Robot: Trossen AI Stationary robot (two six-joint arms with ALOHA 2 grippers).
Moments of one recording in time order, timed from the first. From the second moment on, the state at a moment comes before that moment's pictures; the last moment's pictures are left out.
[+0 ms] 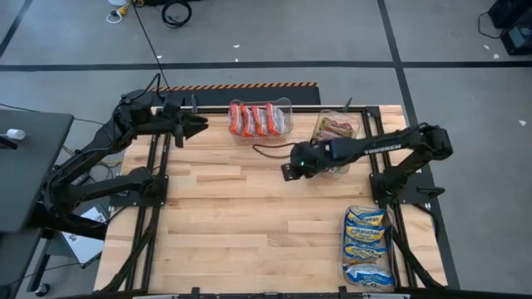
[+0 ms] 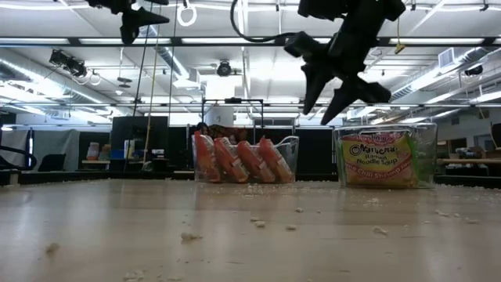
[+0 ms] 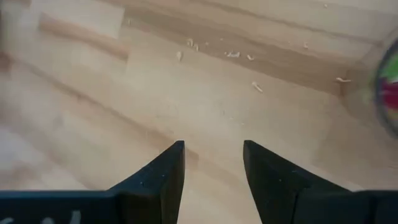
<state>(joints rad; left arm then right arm) 0.69 0.75 0.90 -0.39 0.48 -0.38 -0.04 1.51 1.09 -0.64 0.08 1.19</state>
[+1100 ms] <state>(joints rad) 0.56 0.76 0.90 -0.40 0.39 -0.35 -0.12 1.61 1.11 -0.84 0.42 1.25</state>
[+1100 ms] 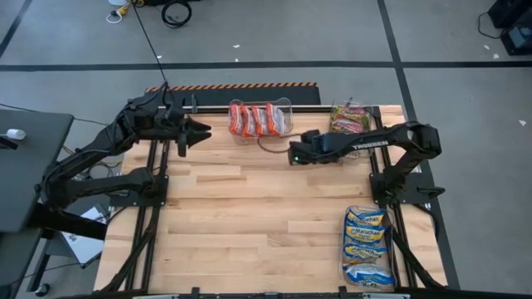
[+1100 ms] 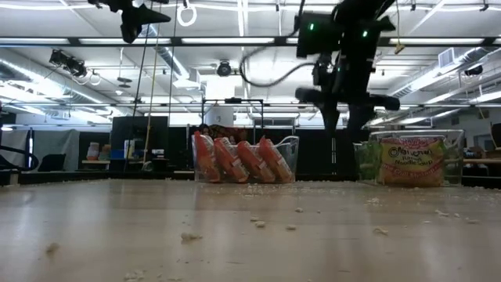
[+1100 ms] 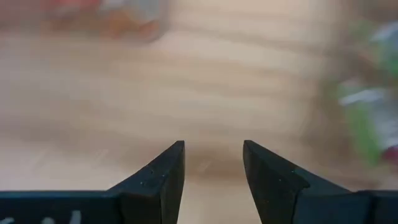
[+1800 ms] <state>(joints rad) 0.62 0.87 0.90 -0.37 0.36 -0.12 -0.05 1.63 1.20 -1.21 0.22 1.22</state>
